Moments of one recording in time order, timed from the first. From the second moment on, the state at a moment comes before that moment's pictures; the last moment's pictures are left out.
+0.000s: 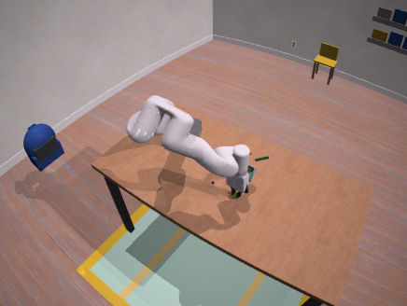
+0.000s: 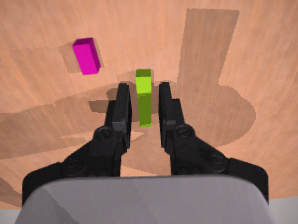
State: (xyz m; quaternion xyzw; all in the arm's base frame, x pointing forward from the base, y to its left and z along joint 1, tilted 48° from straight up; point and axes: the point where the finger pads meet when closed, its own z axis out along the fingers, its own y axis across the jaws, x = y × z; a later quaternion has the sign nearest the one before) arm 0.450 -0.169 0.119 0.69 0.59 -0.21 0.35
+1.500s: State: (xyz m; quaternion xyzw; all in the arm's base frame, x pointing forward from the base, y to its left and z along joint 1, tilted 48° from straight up) arm 0.450 -0.169 0.119 0.69 0.59 -0.21 0.35
